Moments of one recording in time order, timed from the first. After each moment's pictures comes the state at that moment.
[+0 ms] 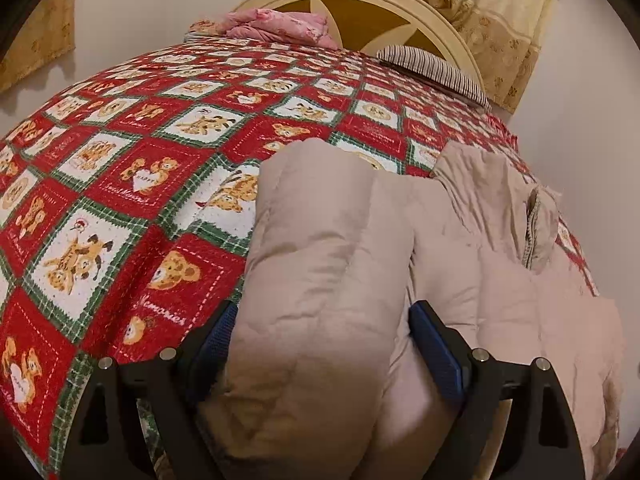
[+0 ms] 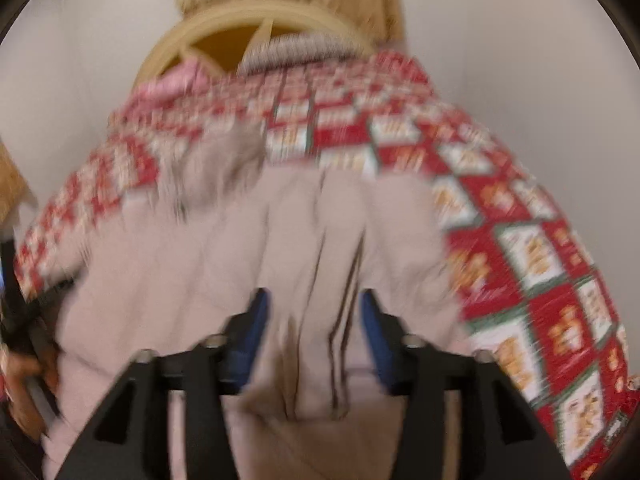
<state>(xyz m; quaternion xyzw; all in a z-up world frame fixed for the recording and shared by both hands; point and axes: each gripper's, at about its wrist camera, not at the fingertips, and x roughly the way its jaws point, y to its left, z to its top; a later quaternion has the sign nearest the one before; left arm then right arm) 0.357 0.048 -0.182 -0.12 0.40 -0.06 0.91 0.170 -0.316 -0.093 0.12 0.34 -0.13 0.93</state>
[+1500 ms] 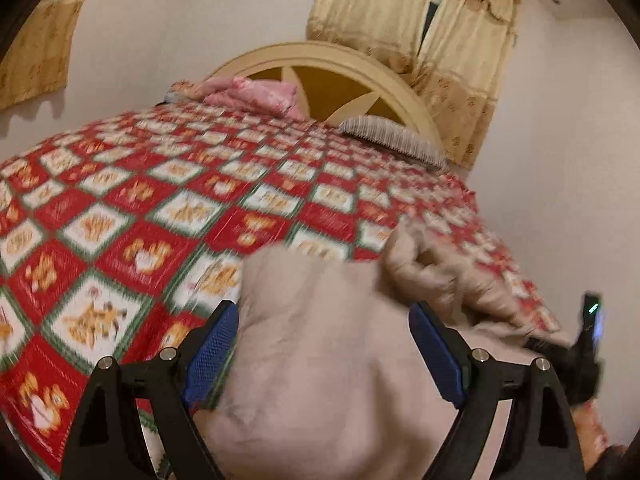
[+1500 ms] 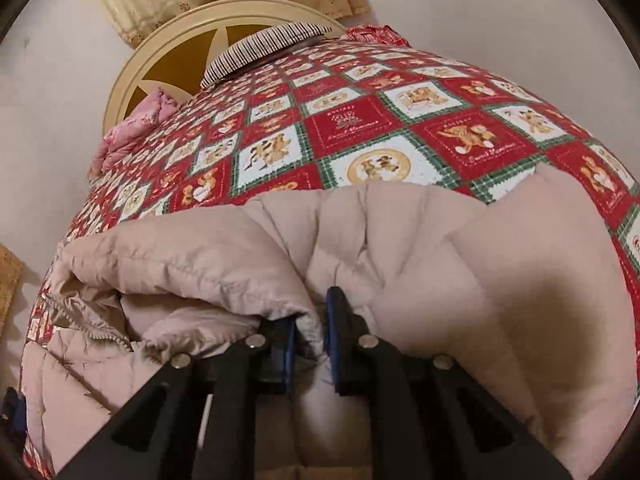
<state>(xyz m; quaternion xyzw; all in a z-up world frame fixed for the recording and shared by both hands) 0.334 0.049 -0.113 -0.14 0.27 -0.12 0.94 0.296 -0.333 -0.169 0.23 0.34 -0.14 0.90</state>
